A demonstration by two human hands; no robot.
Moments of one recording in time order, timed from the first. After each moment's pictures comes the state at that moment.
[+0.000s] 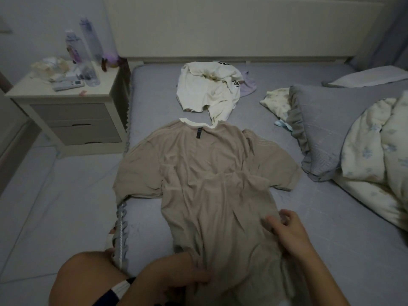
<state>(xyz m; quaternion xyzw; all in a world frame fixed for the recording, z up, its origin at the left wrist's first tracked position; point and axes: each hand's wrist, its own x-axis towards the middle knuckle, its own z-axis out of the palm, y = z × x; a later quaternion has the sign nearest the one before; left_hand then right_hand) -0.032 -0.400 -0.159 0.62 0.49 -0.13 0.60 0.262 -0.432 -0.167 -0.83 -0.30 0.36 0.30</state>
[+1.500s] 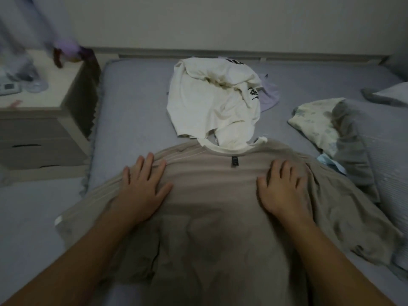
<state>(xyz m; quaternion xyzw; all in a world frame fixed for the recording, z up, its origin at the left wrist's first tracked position) -0.039 0.010 -0.252 0.81 0.58 0.02 0.11 0.291 -0.067 -0.221 -0.87 -0.49 0.07 0.04</state>
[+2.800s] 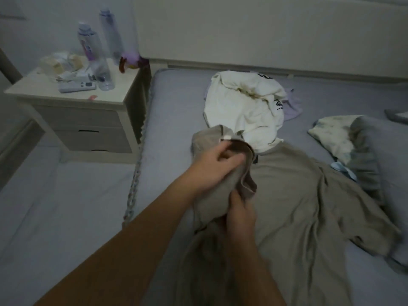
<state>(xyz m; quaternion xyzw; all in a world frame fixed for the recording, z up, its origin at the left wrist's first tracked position) 0.007 -0.067 -0.105 0.68 0.44 0.32 0.50 0.086 -0.154 -0.179 -0.63 -0.13 0.45 0.61</state>
